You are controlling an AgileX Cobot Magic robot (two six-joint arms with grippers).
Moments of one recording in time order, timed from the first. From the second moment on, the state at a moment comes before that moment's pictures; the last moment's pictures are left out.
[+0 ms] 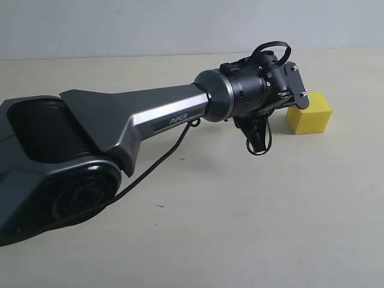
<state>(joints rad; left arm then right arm) -0.95 2.60 -2.26 0.57 0.92 0.17 -0.01 0.01 -0.01 0.10 0.06 -0.07</state>
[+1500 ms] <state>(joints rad) -0.97 2.58 -2.27 0.70 1.03 0.29 -0.01 0.01 -0.01 0.10 0.06 -0.07</state>
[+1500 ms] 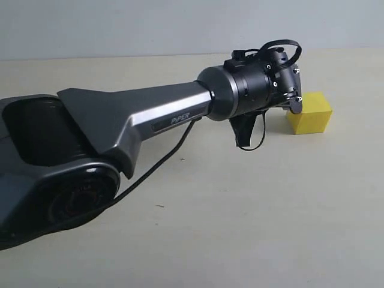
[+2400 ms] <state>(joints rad) -0.95 2.68 -2.37 0.66 1.00 0.29 -0.01 0.01 -0.01 0.10 0.06 -0.07</state>
